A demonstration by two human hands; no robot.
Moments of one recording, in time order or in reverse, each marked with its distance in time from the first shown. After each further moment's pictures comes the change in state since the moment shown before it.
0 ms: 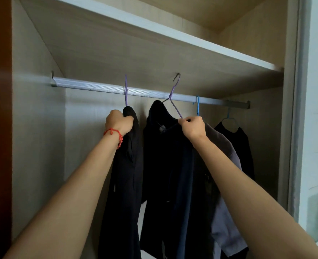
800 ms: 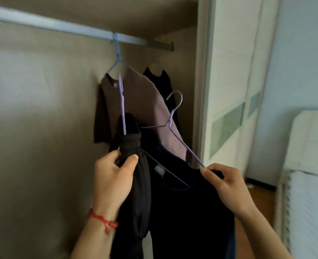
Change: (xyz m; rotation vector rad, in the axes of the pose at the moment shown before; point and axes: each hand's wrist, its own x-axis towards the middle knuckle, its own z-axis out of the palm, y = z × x) left_hand -0.262 -0.023 0.081 -0.533 -0.487 -0.037; right_hand -0.265 0.139 -0.186 -0.187 0.077 0.244
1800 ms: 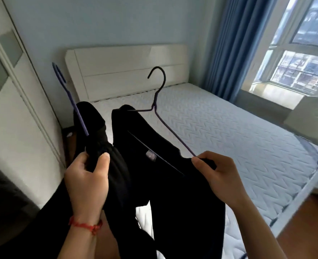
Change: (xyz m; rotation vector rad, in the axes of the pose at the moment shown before) left_hand -0.247 0.033 0.084 -0.265 -0.891 -0.060; right_hand -0.379 -0.097 -0.109 -0.500 0.954 0.625
